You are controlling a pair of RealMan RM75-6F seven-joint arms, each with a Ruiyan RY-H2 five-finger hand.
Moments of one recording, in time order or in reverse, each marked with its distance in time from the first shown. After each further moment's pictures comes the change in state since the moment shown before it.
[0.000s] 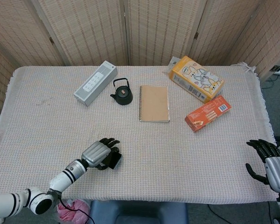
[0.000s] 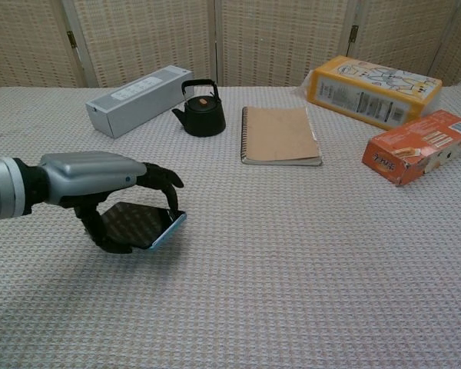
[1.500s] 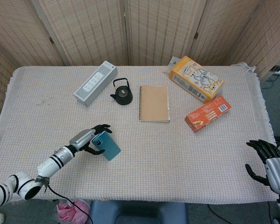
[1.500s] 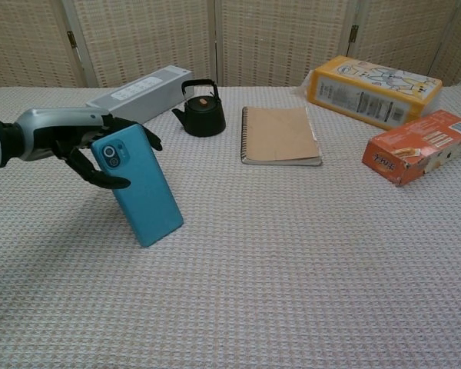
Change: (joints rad) left arm 0.008 0.074 -0.051 0.202 0.201 -0.053 -0.907; right arm -0.009 0.005 0.000 -0.013 -0.017 0.017 0.009
